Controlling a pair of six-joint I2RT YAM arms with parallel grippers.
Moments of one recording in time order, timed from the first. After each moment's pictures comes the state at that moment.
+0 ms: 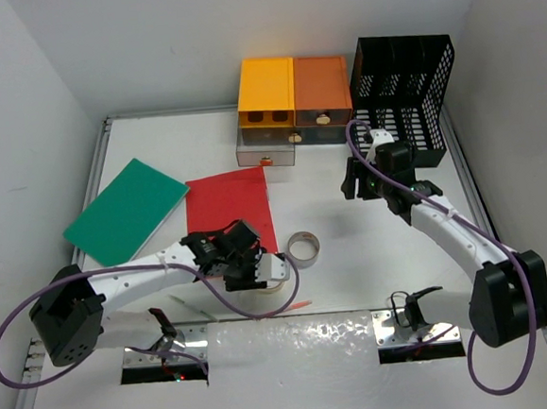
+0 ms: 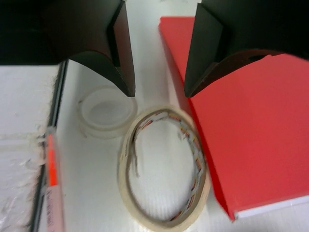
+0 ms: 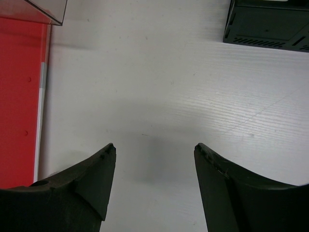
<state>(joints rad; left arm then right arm) -0.92 1.27 0.72 -0.64 0.16 0.69 0.24 1.23 0.76 -0.20 -0.04 0.23</state>
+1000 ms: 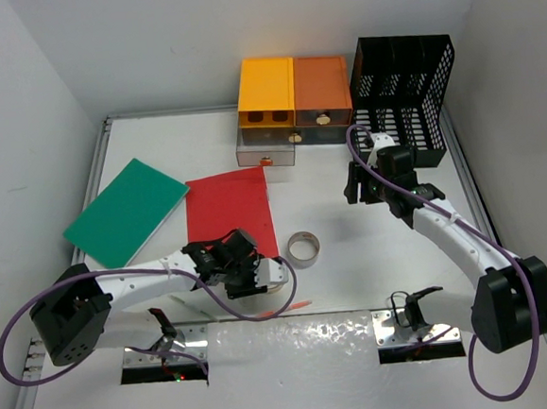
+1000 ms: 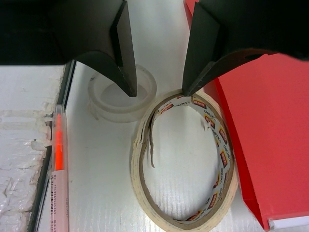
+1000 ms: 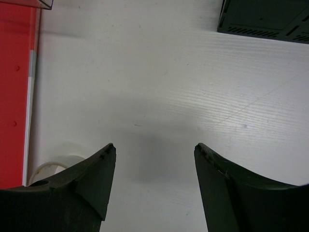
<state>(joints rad) -0.92 1.26 0.57 -0.45 0.21 0.58 0.24 1.20 0.74 -0.24 -0.03 0.20</state>
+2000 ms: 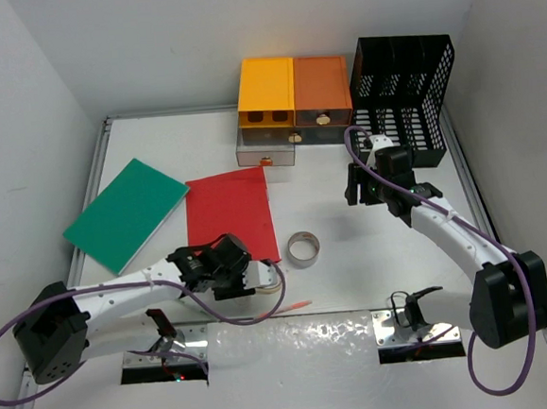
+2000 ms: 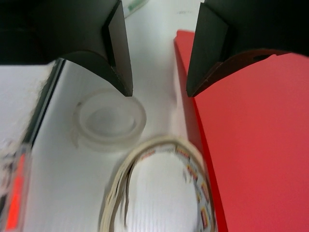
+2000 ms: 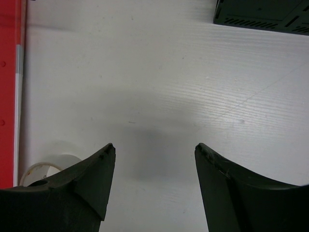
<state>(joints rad) -0.92 1.14 0.53 -0.53 0.07 0.59 0.24 1.22 0.74 -0.25 -0.01 0.20</state>
